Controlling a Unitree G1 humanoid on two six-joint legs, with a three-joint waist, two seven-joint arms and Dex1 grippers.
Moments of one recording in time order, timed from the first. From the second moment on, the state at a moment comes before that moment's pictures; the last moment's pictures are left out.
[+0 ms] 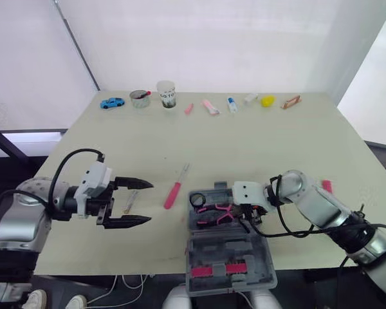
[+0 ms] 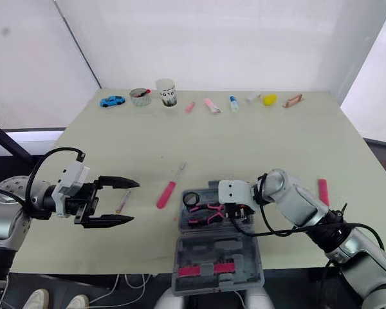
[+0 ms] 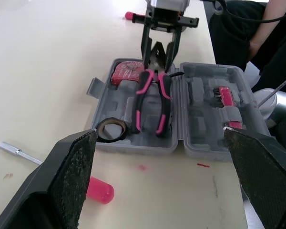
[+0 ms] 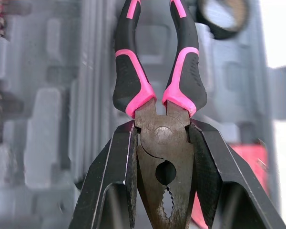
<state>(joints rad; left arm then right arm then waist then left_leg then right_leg) -0.23 0.96 0.15 0.10 -0.54 0.12 -1.55 -0.69 -0.58 0.66 -0.08 -0.06 0.53 1.13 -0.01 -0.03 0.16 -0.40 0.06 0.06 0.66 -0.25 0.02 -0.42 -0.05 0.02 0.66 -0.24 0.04</state>
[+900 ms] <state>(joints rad) -0.24 0.94 0.13 0.12 -0.53 0.09 -1.55 -0.61 -0.49 0.51 -0.03 0.00 0.47 1.13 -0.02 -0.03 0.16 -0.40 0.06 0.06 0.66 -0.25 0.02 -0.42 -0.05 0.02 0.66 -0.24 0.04</state>
